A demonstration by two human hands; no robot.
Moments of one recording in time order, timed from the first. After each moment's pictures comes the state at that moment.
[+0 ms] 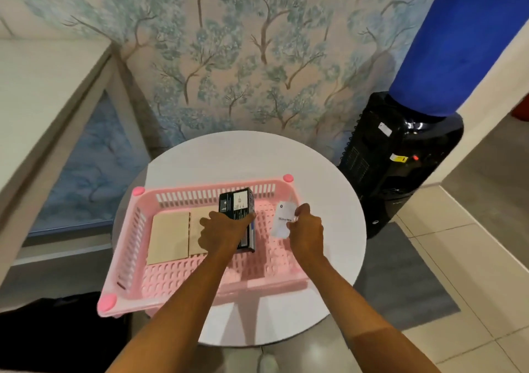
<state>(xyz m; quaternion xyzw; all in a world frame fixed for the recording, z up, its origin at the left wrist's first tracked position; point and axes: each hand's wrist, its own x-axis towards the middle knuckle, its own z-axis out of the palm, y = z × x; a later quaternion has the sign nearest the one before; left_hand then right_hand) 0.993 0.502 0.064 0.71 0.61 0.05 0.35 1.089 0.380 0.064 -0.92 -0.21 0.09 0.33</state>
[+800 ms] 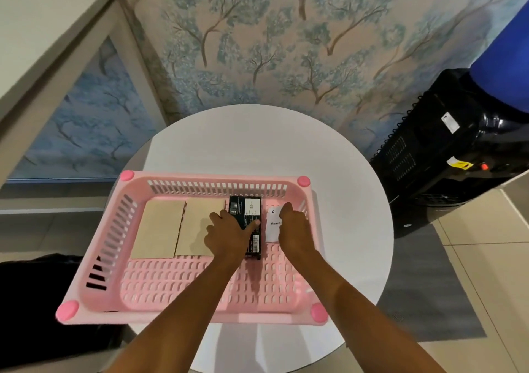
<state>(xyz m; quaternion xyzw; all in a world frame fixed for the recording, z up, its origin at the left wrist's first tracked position) 1.060 0.521 -0.002 0.75 0.63 -0.03 0.19 1.165 0.442 0.022 -0.89 -0.39 0.21 0.13</state>
